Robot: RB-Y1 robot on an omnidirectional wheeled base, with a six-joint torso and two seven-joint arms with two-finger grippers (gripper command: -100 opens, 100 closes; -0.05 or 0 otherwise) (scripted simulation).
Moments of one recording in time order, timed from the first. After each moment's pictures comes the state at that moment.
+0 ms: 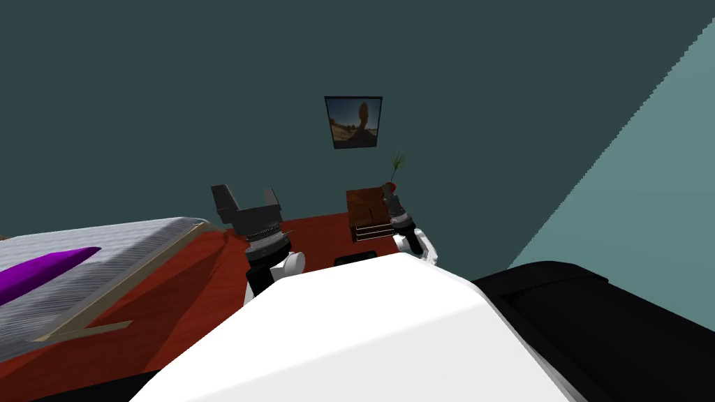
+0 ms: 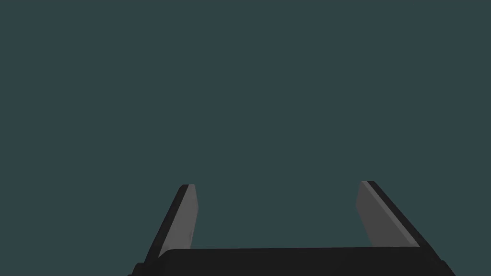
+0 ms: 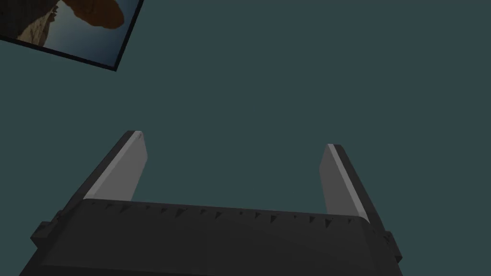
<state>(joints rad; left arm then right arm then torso) 0.49 -0.04 -0.05 -2.40 -0.07 -0.52 0.12 0.41 -0.22 0.10 -2.17 0.26 -0.54 0.13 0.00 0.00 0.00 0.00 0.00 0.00</state>
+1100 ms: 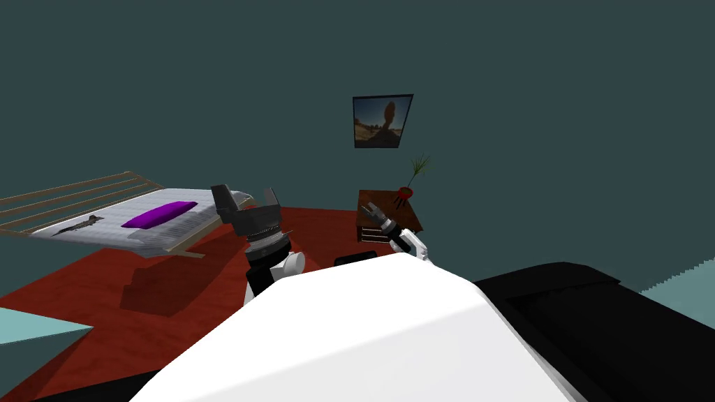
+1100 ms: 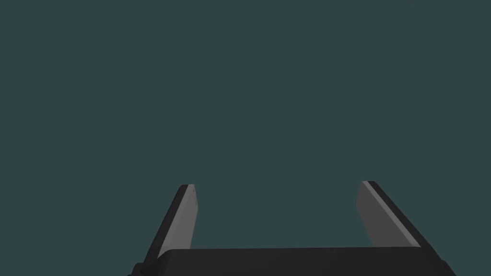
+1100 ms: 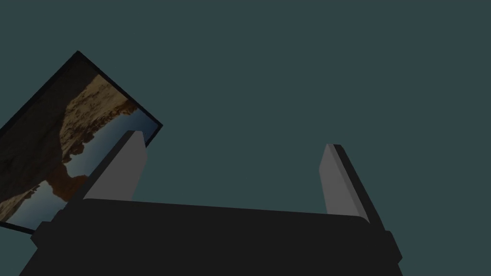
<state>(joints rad) 0.49 -0.04 -0.05 -2.40 -0.07 -0.52 0.12 0.31 -0.37 0.25 -1.90 0.55 -0.52 0.19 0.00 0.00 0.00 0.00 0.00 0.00</state>
